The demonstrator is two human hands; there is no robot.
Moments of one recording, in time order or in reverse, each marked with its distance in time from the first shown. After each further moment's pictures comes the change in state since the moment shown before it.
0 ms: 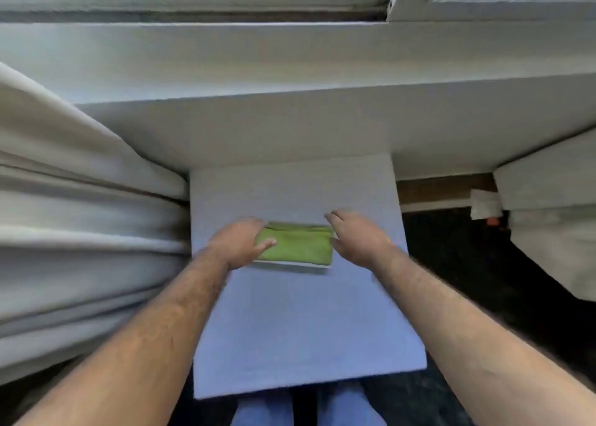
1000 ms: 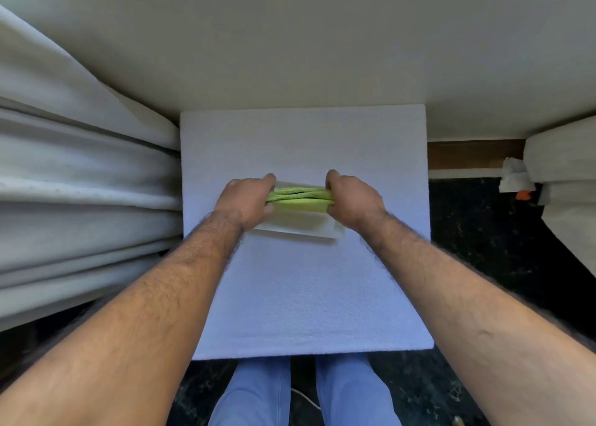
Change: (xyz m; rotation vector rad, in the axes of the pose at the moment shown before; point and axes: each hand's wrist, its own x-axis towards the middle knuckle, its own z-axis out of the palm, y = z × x) left_hand 0.049 -0.010 0.048 0.017 0.113 -0.123; right_hand 0.061 -0.006 0.044 0.091 -0.013 0.136
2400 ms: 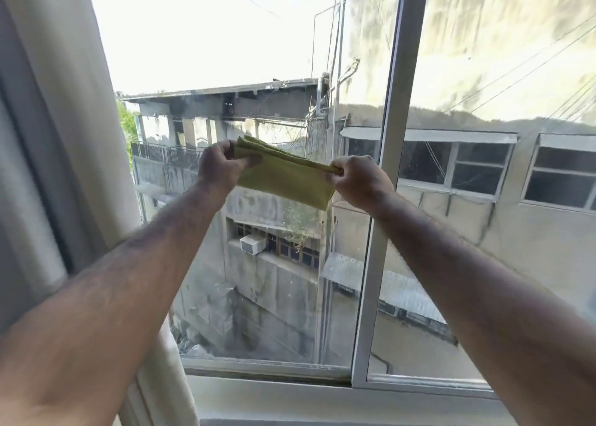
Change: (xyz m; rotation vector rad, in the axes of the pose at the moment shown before) left_hand -0.432 0.148 -0.773 -0.926 1.387 0.425; right_hand -0.478 -0.207 -0.712 0.051 1.252 -0.496
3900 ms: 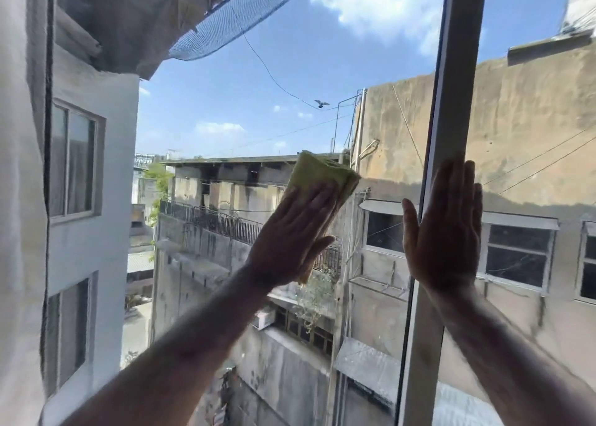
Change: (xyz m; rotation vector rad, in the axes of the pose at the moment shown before) left_hand 0.126 -0.045 0.161 0.891 0.161 1.222; right_hand 0.143 0.142 0.017 -0.433 0.908 -0.098
